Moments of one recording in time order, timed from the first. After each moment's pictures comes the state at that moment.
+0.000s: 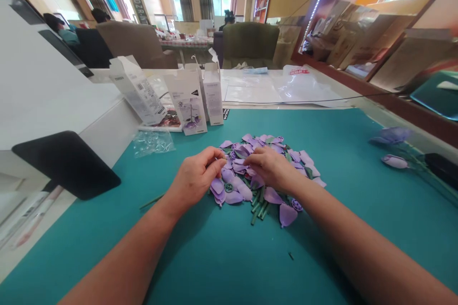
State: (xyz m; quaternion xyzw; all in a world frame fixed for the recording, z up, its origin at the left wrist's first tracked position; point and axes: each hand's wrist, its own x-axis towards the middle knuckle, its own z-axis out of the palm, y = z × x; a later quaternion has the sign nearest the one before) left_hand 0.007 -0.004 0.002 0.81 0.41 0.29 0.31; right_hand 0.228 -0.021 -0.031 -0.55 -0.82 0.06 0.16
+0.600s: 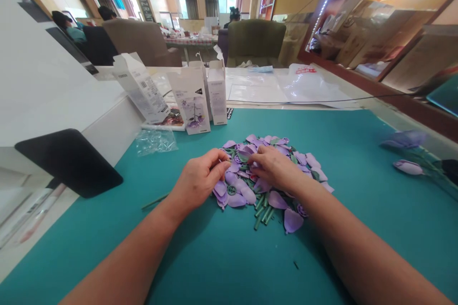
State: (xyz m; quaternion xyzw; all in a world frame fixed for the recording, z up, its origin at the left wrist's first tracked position) left_hand 0.007 -0.001 -0.002 0.81 0.42 0.27 0.30; right_hand 0.230 -0.007 -0.036 -0.56 -0.82 0.04 0.09
